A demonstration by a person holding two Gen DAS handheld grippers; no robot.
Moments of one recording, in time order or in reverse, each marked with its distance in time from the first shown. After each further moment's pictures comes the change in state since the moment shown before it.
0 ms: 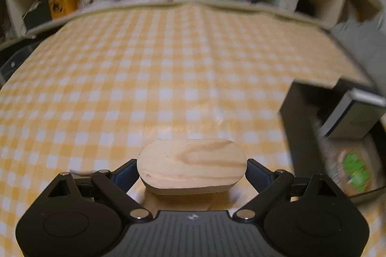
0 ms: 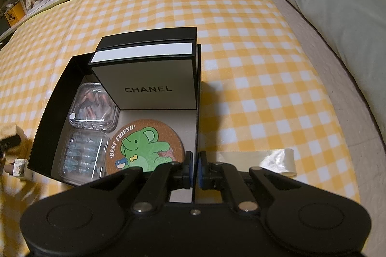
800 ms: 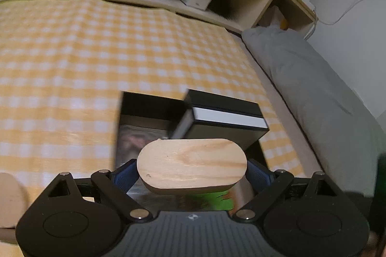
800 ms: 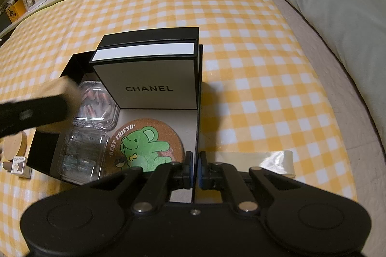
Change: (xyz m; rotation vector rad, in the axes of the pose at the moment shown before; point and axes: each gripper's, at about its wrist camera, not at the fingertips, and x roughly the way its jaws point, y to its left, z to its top) left arm 0.019 -0.138 0.033 -0.072 0.084 -0.435; right arm 0.001 0.001 0.001 -0.020 0.002 -0.007
